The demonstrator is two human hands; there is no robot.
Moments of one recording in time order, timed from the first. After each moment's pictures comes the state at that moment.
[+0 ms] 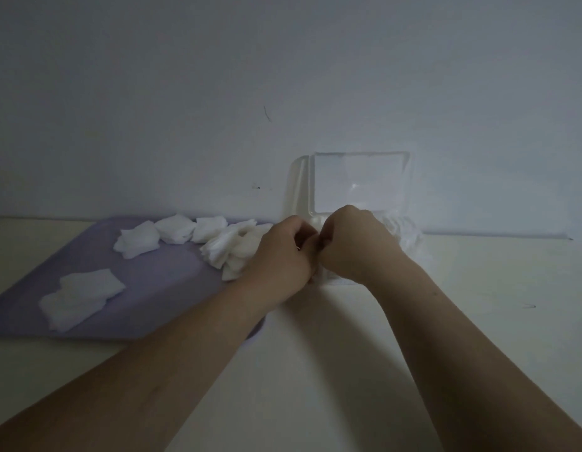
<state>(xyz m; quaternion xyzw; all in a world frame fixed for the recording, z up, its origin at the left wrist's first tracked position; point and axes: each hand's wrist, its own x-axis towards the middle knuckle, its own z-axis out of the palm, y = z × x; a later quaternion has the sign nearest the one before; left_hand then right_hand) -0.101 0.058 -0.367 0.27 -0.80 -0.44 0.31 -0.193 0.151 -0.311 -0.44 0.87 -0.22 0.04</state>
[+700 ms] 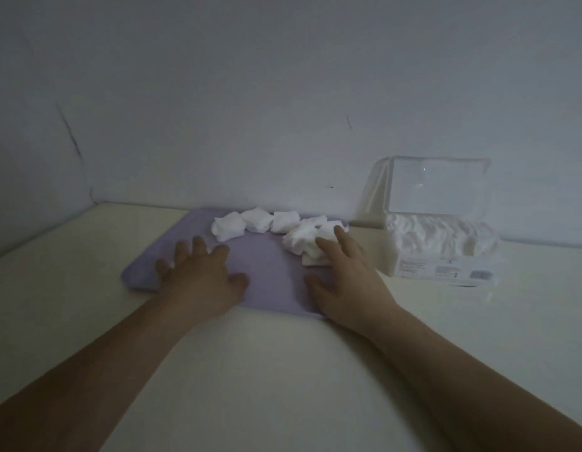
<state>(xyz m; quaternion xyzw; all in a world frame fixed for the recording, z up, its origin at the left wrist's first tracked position) 0.106 -0.002 -0.363 0.57 -0.82 -0.04 0.02 -0.096 0.128 -0.384 -0.58 0.76 -0.30 0.01</state>
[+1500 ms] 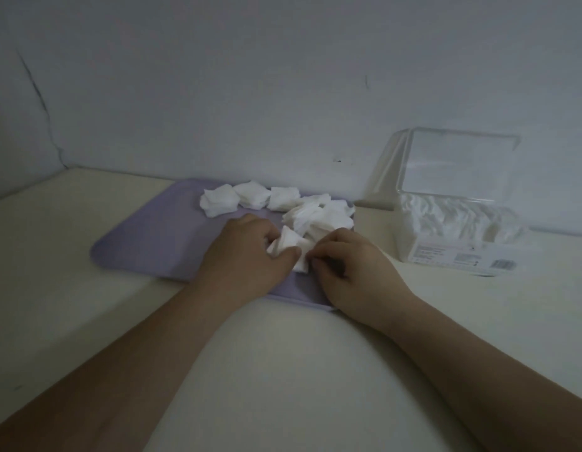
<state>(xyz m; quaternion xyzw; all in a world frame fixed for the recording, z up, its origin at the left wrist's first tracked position) 0.062 0.004 -0.387 0.39 -0.86 -0.18 0.28 -0.105 0.117 -0.400 -0.66 0.66 -0.37 -0.03</state>
